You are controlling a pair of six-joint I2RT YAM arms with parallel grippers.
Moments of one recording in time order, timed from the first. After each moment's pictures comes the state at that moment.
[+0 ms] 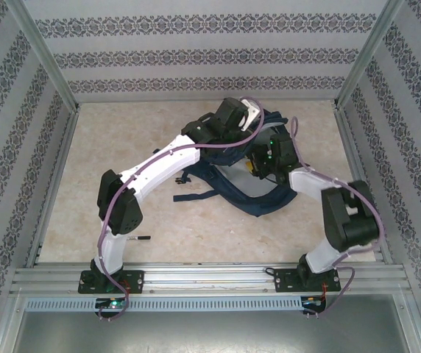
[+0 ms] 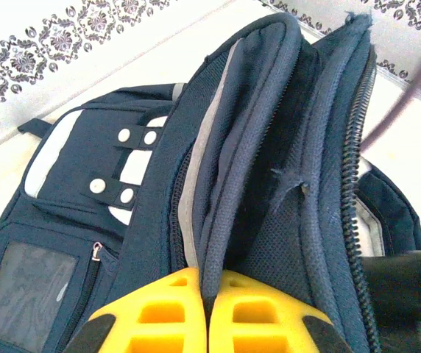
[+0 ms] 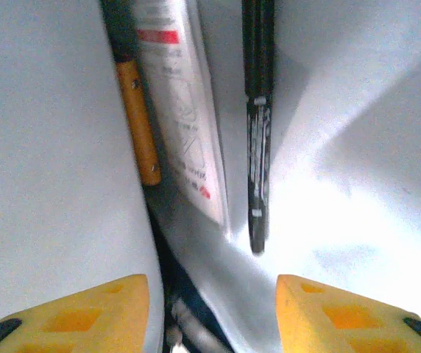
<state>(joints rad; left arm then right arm) -0.76 2.02 2.00 -0.59 -0.07 -0.04 0.23 1.56 0.82 0.07 -0.39 1.35</state>
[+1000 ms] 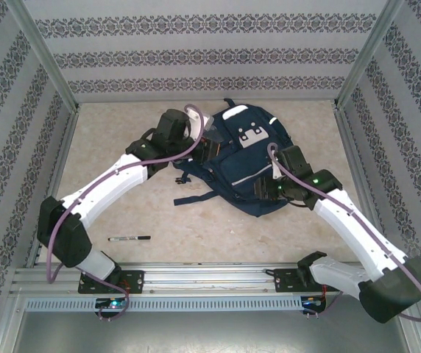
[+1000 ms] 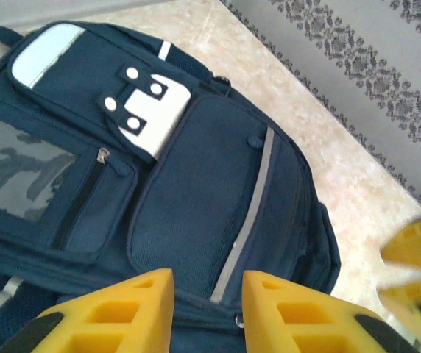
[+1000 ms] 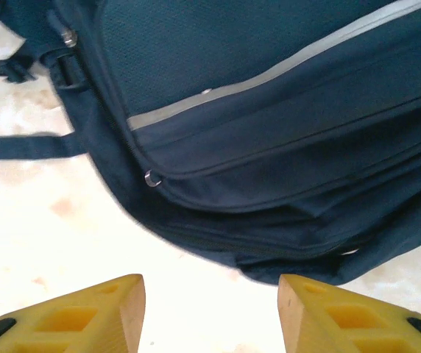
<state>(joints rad) -0.59 1.52 1.35 -0.40 0.29 -0.22 0.42 1.10 0.98 -0.91 -0.06 0.36</state>
